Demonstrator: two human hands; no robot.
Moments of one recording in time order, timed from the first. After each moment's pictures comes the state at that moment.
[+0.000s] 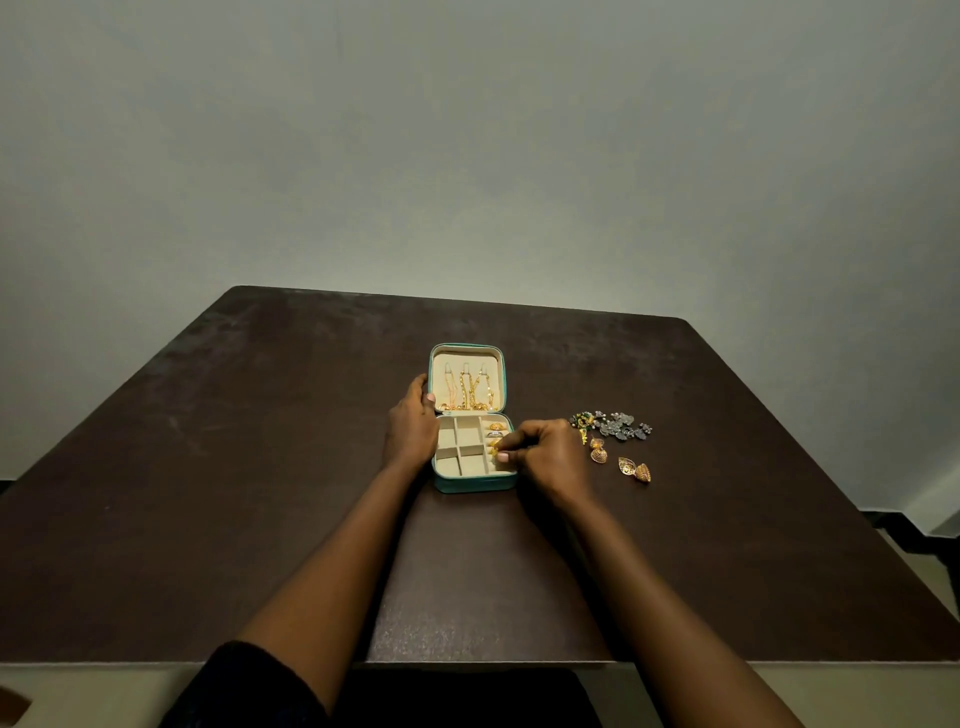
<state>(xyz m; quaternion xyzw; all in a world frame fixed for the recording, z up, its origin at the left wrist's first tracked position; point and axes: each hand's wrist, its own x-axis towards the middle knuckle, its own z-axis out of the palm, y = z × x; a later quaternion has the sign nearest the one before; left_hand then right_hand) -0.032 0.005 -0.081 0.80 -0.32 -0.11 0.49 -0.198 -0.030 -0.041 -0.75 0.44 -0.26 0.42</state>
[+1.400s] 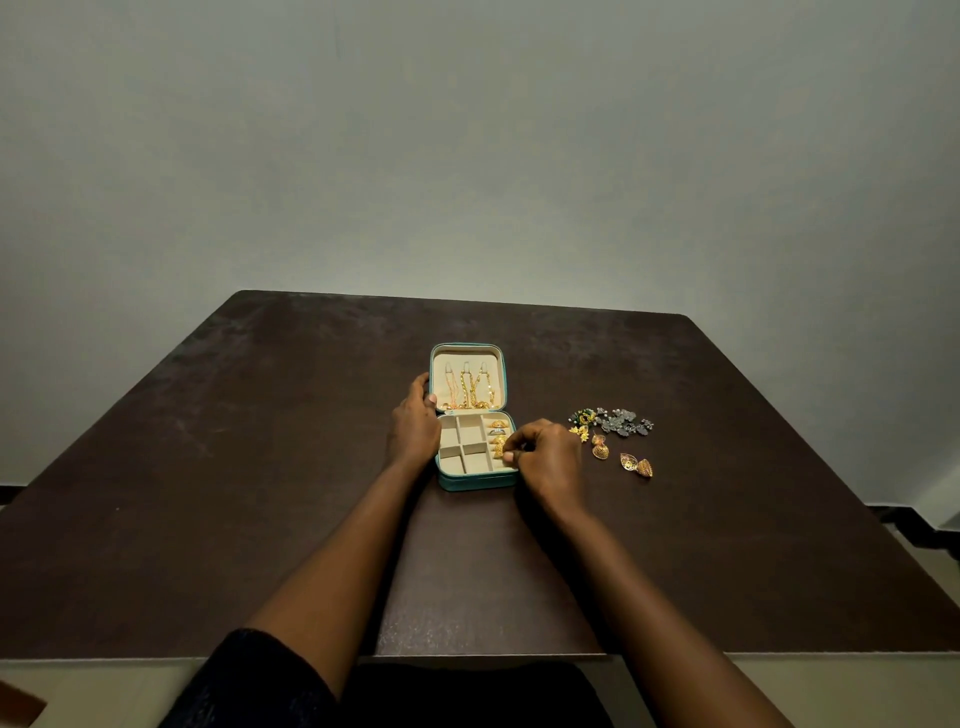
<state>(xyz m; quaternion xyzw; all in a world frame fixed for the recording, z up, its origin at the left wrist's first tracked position) -0.032 0.003 -0.083 0.81 -0.32 -0.10 0.48 -0.197 -0.026 -0.048 -0.80 0.45 -0.27 0.30</state>
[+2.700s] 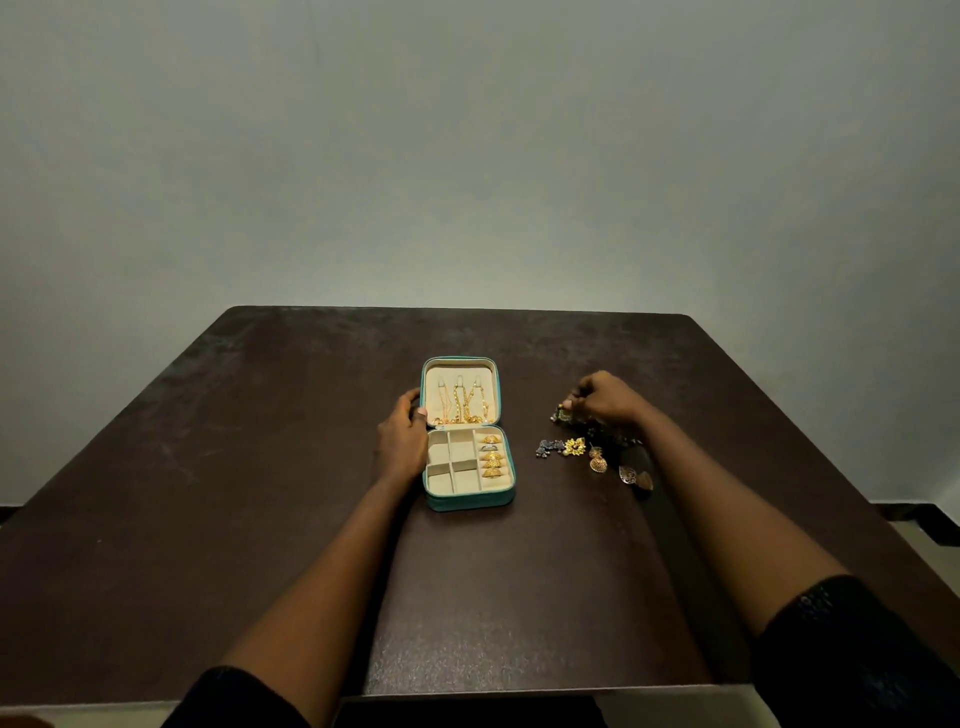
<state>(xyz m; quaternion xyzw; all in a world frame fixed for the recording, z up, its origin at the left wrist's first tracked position) -0.034 0.006 -0.074 0.80 -0.30 -0.12 0.51 -0.220 -0.175 -0.020 -0.85 0.41 -0.09 0.31</state>
